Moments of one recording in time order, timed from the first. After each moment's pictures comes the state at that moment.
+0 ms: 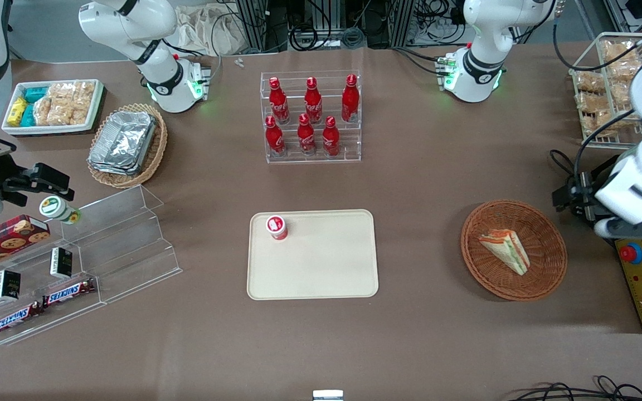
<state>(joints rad) 0.04 0.19 -0.09 -1.61 0.08 1.77 0.00</state>
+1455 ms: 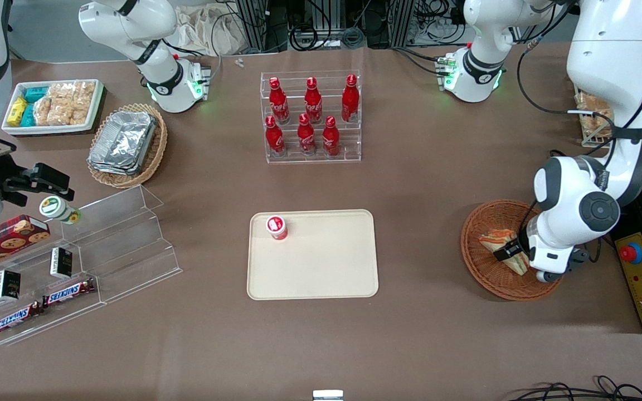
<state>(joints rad) 0.04 0.46 -0.09 -1.91 0.06 2.33 -0.59</state>
